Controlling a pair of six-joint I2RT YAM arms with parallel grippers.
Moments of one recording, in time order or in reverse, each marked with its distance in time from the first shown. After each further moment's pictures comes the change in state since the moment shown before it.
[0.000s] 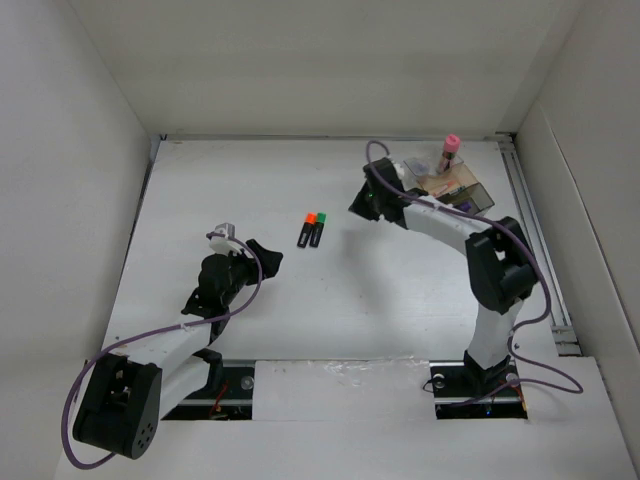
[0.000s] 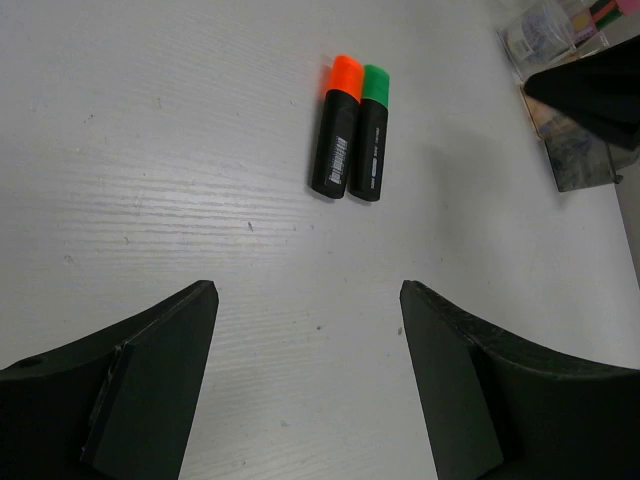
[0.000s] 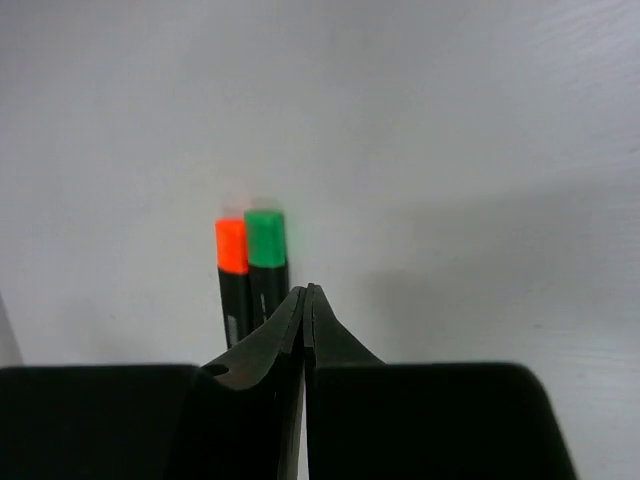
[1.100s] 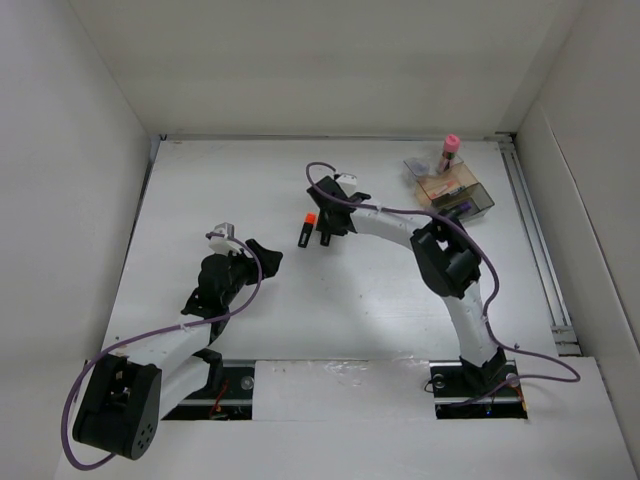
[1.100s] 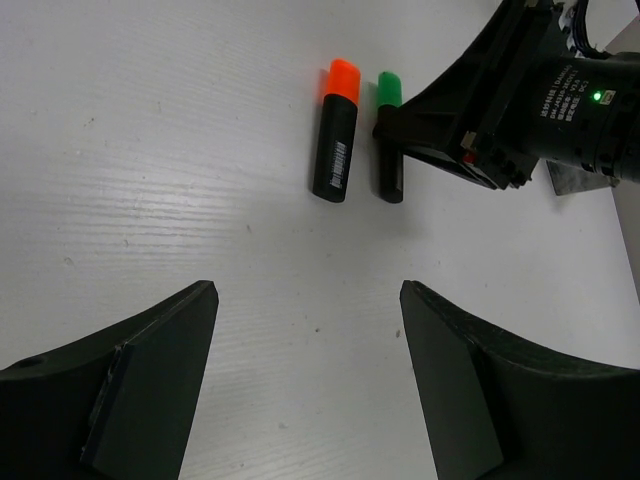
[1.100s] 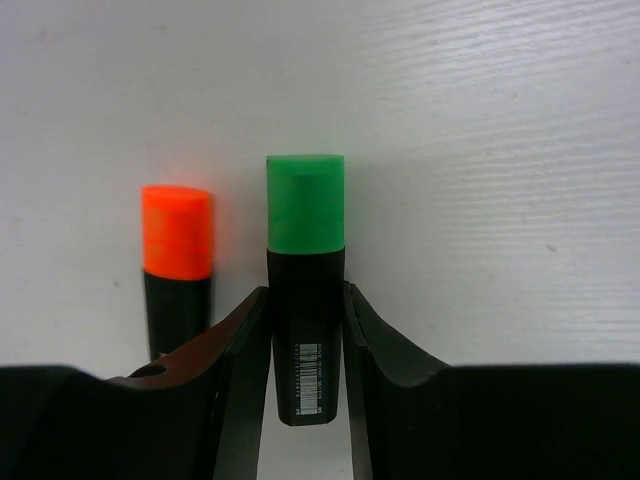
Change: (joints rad) left arm 0.000 -0.004 0.000 0.003 -0.004 -0.004; right arm 0.265 0.405 0.398 -0.282 0.259 -0.100
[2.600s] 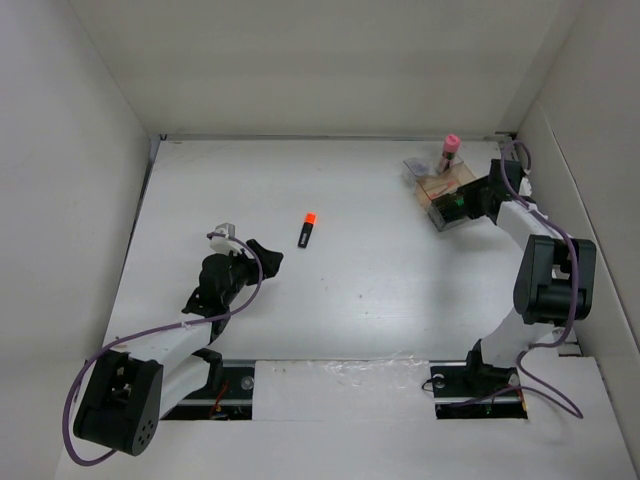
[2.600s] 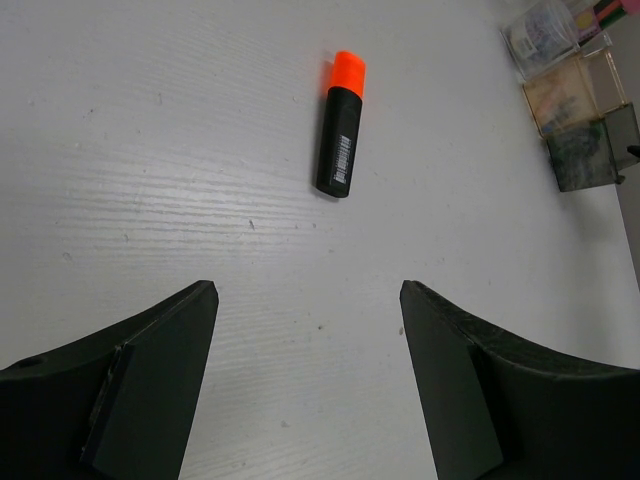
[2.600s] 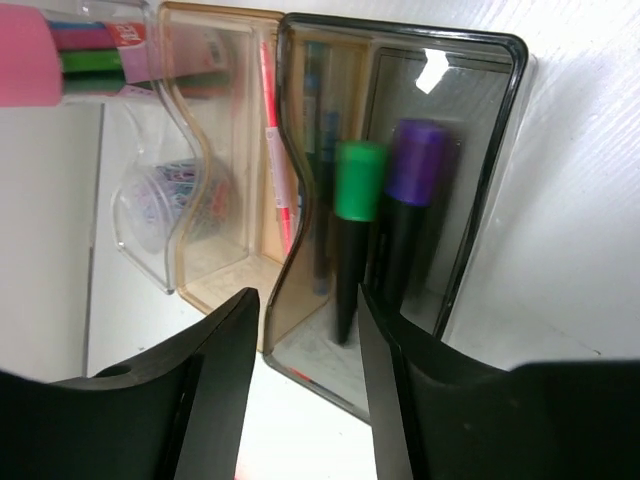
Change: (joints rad) left arm 0.000 0.022 0.000 0.008 0.005 -0.003; right arm -0.869 -0.533 -0.600 0.301 -0.330 0.240
